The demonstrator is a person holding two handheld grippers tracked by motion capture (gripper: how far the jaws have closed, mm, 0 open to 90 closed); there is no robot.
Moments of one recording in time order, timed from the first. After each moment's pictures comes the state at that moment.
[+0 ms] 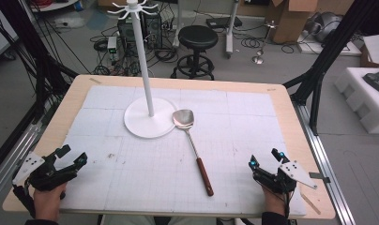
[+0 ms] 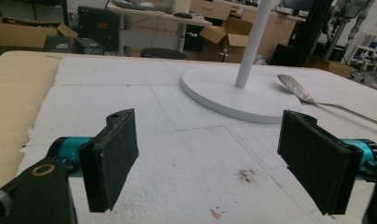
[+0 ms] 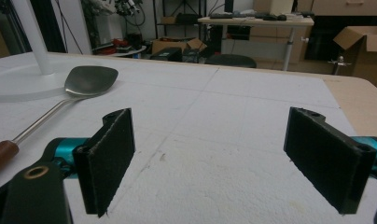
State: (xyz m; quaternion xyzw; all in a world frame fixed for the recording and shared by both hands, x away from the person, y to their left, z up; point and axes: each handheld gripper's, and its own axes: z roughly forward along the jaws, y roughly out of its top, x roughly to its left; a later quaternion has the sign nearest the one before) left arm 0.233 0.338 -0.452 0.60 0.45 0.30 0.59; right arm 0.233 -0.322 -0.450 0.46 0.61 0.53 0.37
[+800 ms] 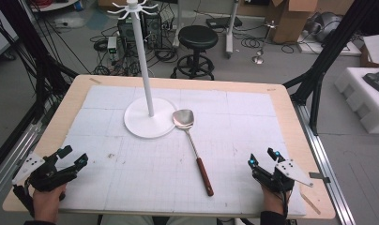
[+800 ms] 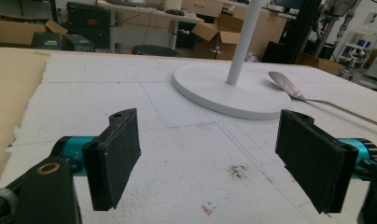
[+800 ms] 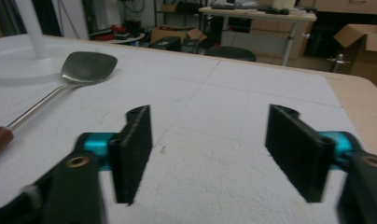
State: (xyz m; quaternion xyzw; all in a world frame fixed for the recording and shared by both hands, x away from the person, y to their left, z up) left arm 0.233 0.338 -0.452 0.61 0.45 0.28 0.59; right arm 0.236 -0.316 -0.449 0.45 0.64 0.50 0.37
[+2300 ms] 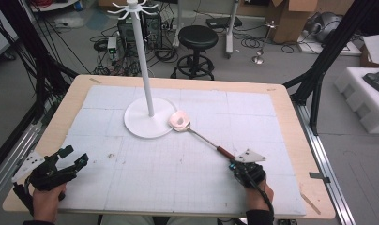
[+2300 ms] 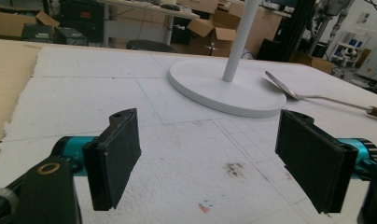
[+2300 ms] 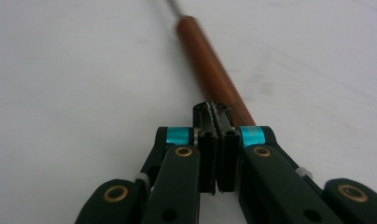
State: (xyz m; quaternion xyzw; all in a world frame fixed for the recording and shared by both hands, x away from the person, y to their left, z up) left arm 0.235 0.339 -0.452 0.61 0.45 0.27 0.60; right arm 0.266 -0.250 -0.446 0.44 0.80 0.31 0.26
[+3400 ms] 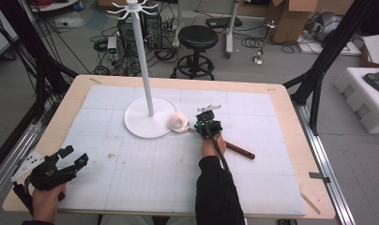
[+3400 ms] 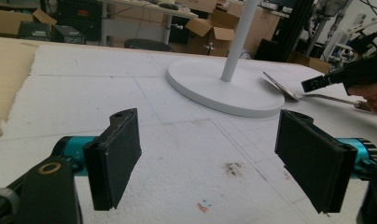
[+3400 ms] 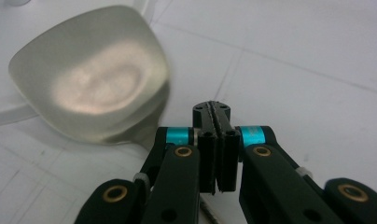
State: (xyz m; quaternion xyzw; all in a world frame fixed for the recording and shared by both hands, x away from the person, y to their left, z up) left arm 0.235 0.340 -0.452 0.61 0.45 0.26 0.60; right arm 0.415 -0.129 -0.437 0.51 0.77 0.32 0.20
